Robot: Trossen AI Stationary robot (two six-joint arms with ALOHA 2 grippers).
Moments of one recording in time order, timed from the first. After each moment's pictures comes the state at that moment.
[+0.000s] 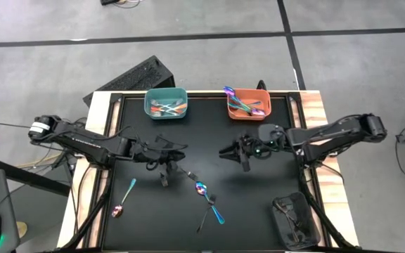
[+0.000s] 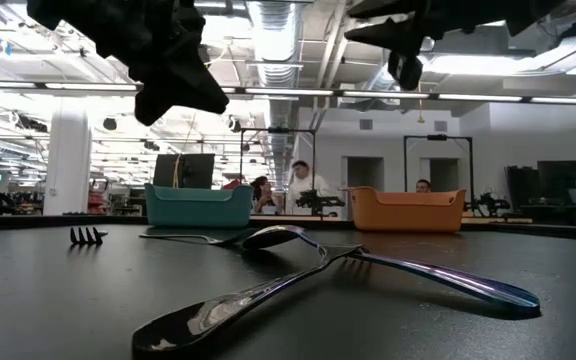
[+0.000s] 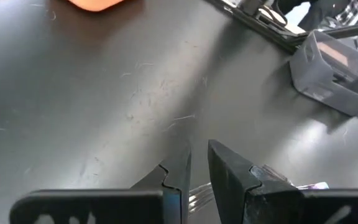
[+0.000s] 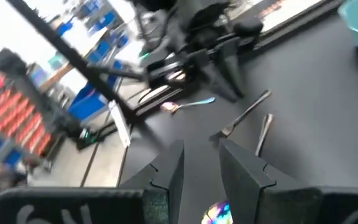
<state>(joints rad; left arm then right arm) -0.14 1.21 0.68 -0.06 -0.30 -0.63 0.05 1.19 0.72 0.25 -0.09 0.57</state>
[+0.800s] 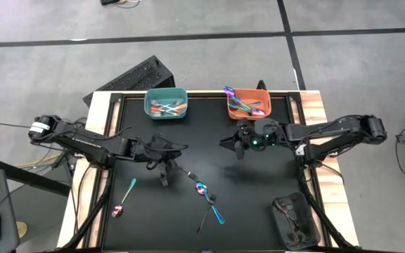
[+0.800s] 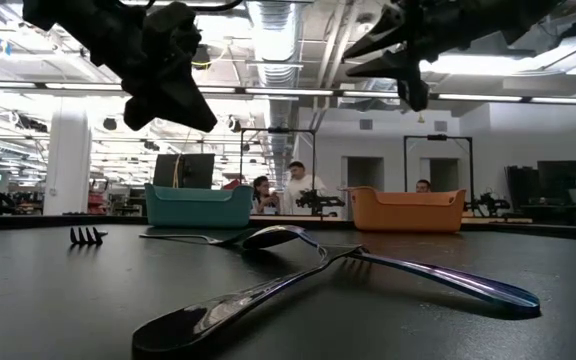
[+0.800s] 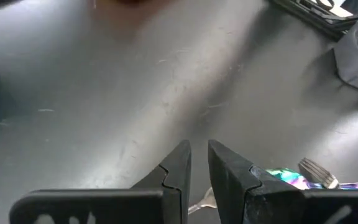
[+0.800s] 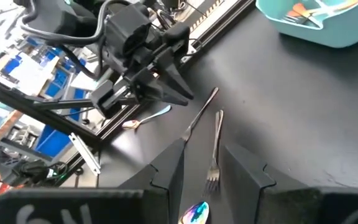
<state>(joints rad) -0.14 1.21 0.68 -0.17 -0.37 -0.64 -0.04 1.19 0.73 0.16 0.00 0.73</state>
